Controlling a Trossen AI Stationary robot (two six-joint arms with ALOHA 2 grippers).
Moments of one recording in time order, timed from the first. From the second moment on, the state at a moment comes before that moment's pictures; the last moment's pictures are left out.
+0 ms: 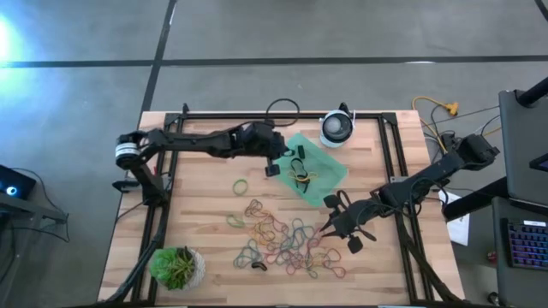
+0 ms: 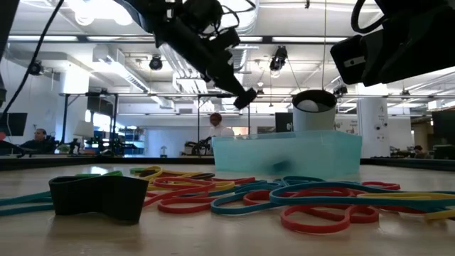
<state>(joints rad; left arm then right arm) 0.25 1.68 1.20 -0.10 -0.06 0.26 0.44 1.25 0.53 0.09 0.03 -0.03</state>
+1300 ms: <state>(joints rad) 0.25 1.80 1.25 0.02 -0.06 0.27 0.44 1.25 0.52 0.09 0.03 -0.01</state>
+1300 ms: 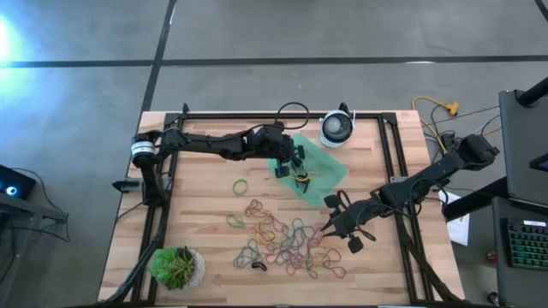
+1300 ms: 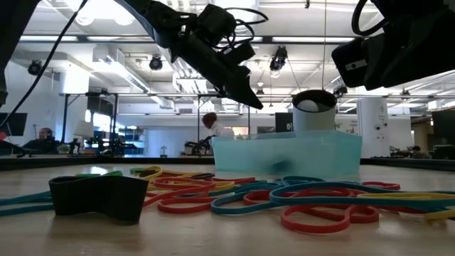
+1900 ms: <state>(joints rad) 0.14 1.64 1.24 -0.82 0.01 0.01 0.44 1.25 0.52 0.09 0.03 0.08</state>
